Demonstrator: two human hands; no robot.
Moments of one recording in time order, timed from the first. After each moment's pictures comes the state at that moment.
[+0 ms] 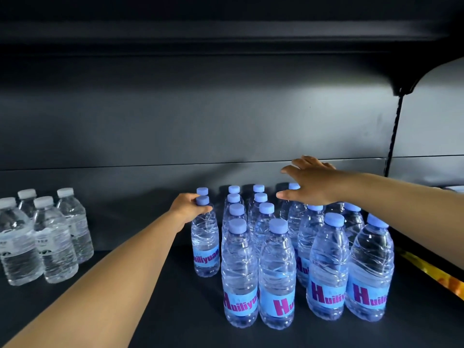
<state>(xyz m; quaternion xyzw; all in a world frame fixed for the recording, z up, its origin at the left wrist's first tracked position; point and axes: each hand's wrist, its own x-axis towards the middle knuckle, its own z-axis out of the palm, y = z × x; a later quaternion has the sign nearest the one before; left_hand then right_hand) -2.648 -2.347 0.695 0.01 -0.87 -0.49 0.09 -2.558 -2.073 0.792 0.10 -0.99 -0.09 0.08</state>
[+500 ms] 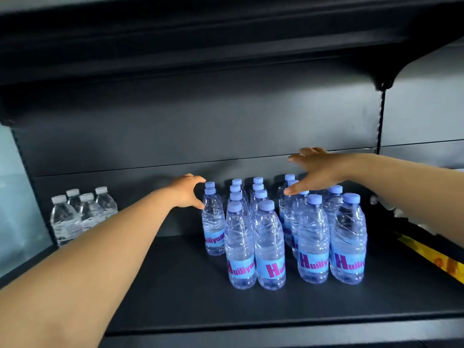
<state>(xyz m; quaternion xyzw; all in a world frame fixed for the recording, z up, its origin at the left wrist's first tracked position) -2.539 -2.344 0.767 -0.06 -0.99 -0.06 0.08 -2.486 -2.046 0.811 0.11 -0.99 -0.05 0.05</state>
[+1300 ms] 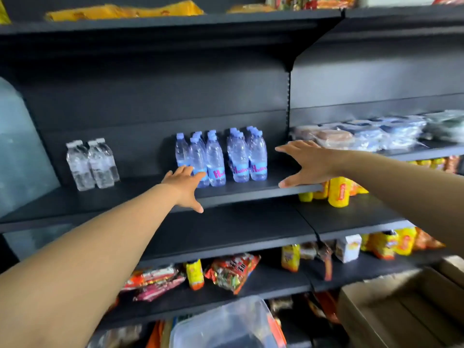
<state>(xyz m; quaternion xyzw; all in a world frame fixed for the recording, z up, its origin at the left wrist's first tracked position) -2.178 -2.241 0.695 -0.11 -0.99 0.11 0.03 -2.115 -1.949 0.738 0.11 -0.99 0.00 0.07</state>
